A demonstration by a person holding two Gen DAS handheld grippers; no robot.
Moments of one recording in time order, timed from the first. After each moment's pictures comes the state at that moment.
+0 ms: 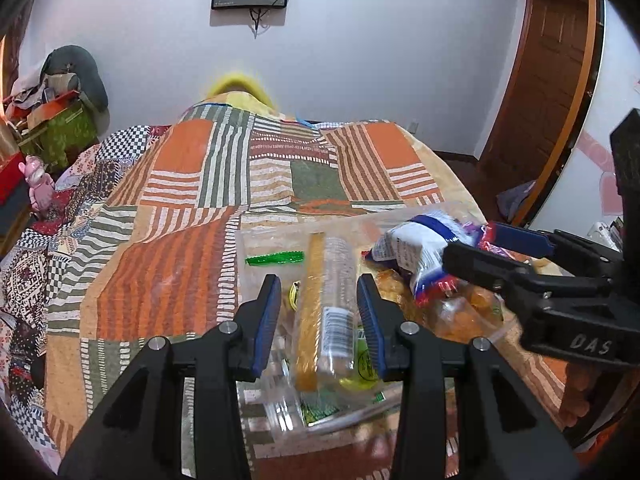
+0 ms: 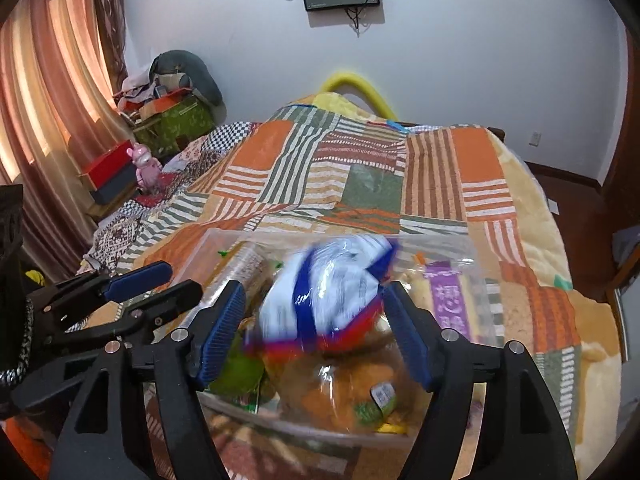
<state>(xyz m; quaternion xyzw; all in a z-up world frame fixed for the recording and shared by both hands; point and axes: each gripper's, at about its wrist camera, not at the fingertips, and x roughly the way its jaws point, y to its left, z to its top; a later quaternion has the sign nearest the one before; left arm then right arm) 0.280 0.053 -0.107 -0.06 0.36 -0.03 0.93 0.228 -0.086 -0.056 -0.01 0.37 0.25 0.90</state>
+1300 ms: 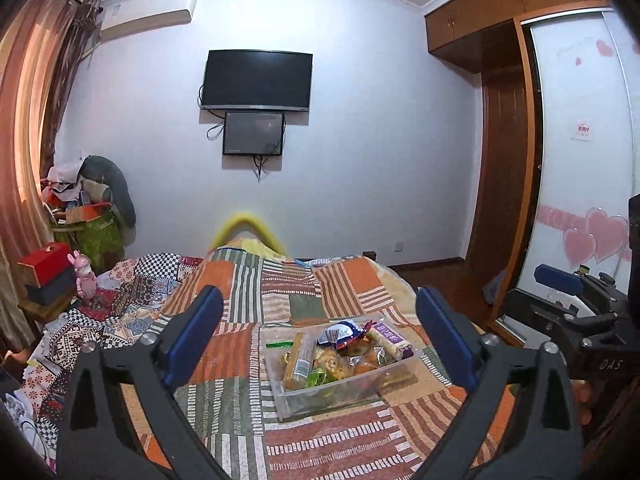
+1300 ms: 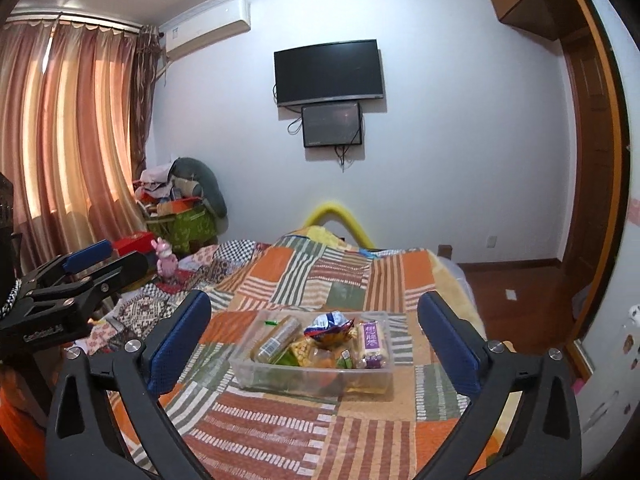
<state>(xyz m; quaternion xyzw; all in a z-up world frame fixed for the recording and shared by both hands) 0.061 0.022 0.055 -0.03 0.12 -0.02 0.99 0.056 -0.141 0.061 0.01 0.15 0.21 0.96</state>
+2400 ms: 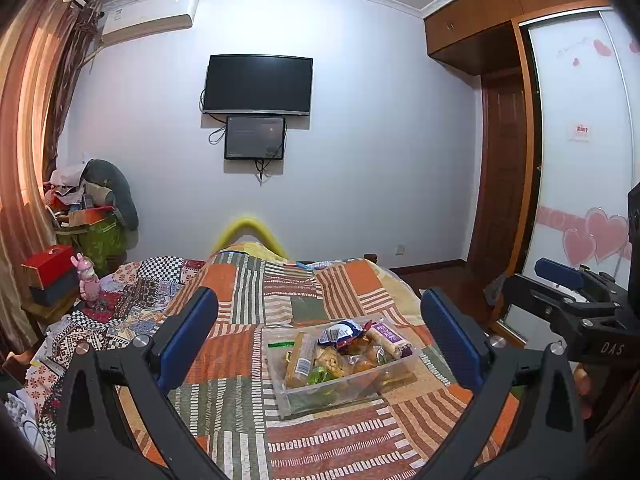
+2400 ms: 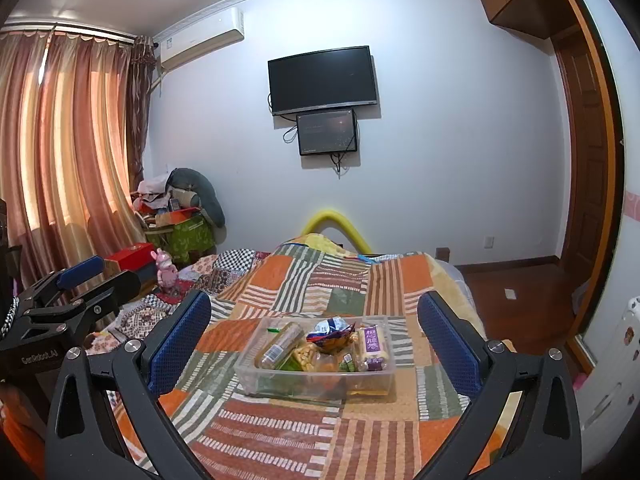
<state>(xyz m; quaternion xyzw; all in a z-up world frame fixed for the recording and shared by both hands) 0.047 0.018 0.056 -0.03 0.11 -0.02 0.99 0.035 -0.151 0.063 0.02 0.14 0.20 0.97</state>
